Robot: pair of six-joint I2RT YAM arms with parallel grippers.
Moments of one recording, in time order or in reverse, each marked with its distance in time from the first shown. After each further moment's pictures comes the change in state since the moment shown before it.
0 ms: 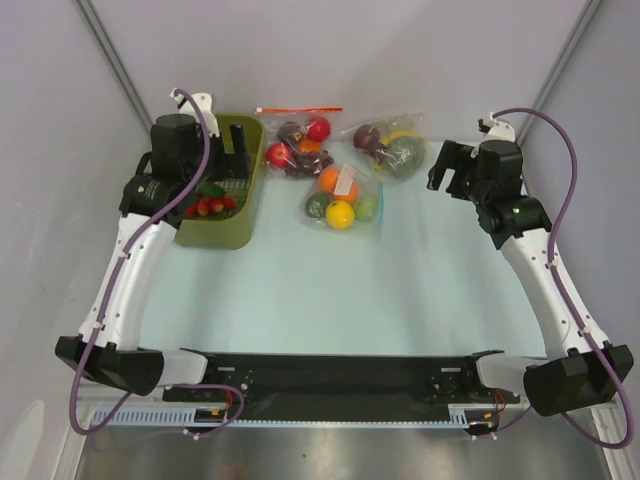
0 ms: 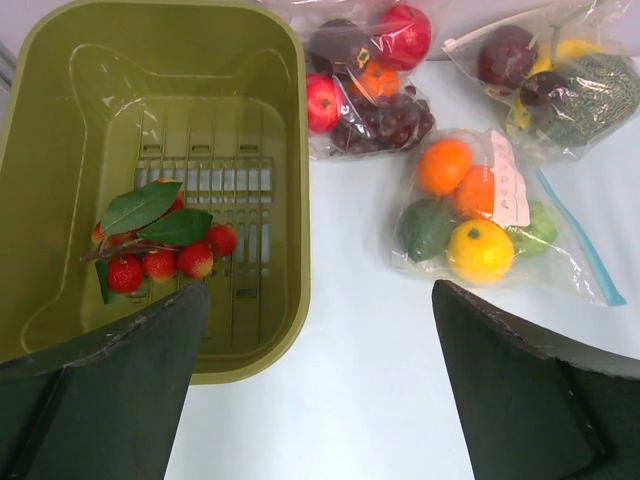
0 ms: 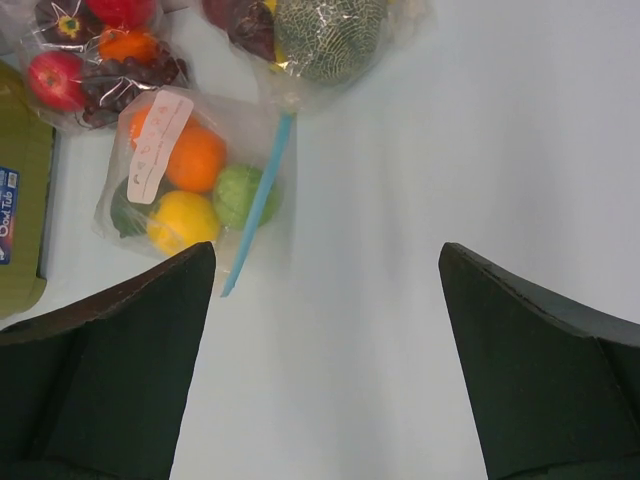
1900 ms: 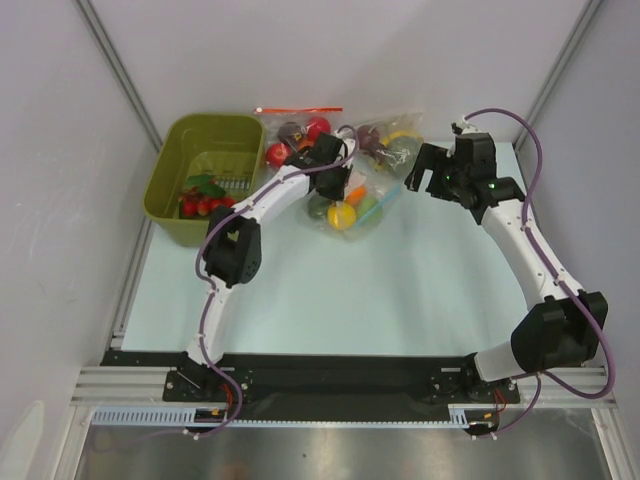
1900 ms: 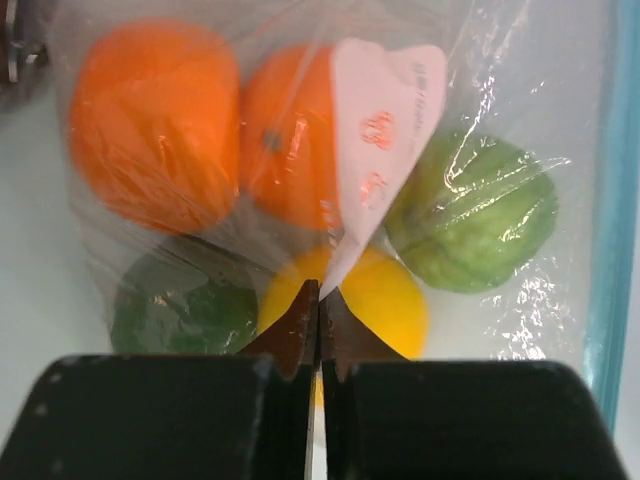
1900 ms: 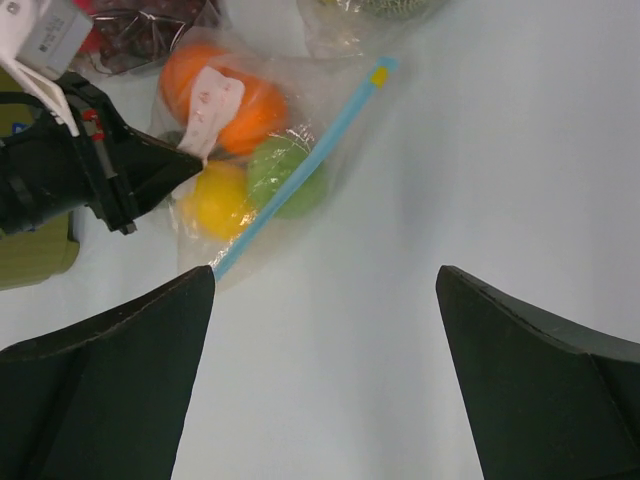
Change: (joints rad) left arm -0.289 1.014 0.504 0.038 0.202 0.023; right arm 0.000 0.217 0.066 -0.040 -0.175 0.071
